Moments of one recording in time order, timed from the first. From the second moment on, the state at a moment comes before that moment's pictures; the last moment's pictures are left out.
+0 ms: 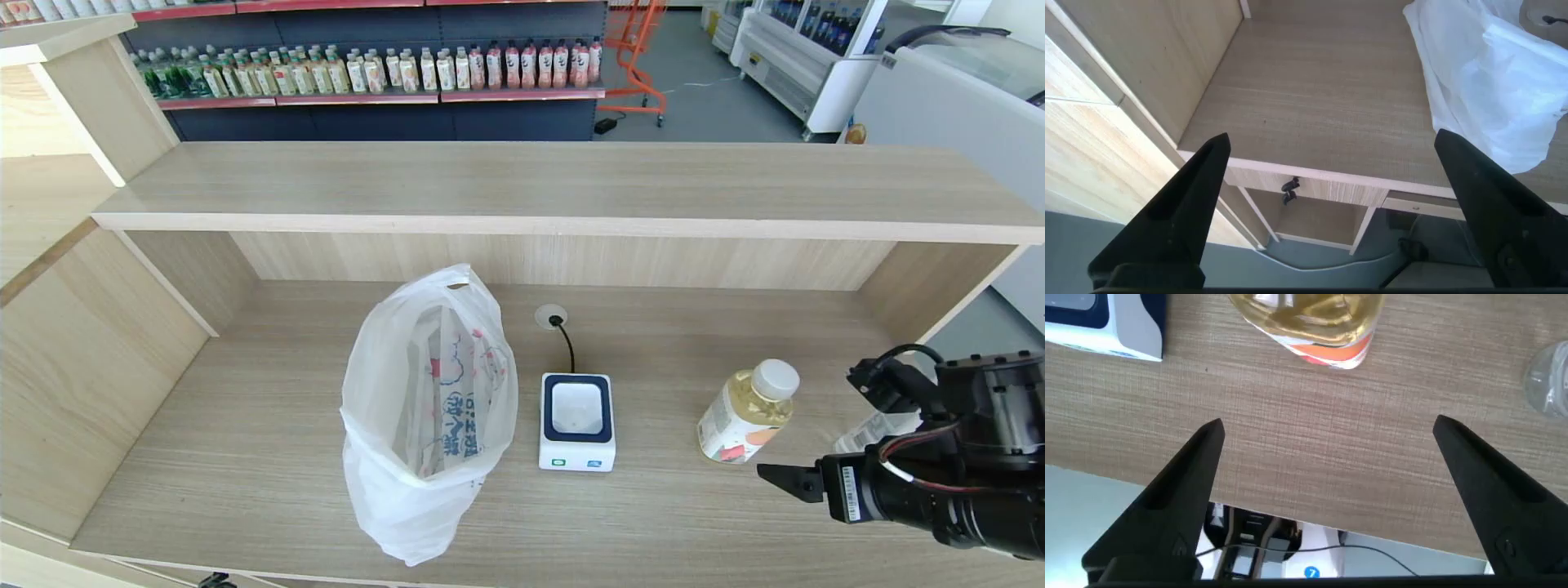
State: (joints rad) left arm 0.00 0.00 0.00 0.05 0.13 0.01; right arm 0.26 1.49 -0.43 -0.38 -0.01 0.12
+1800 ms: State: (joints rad) left arm 0.00 0.00 0.00 0.05 0.13 0.01; right arm 0.39 1.99 -0.44 -1.21 -0.11 -0.04
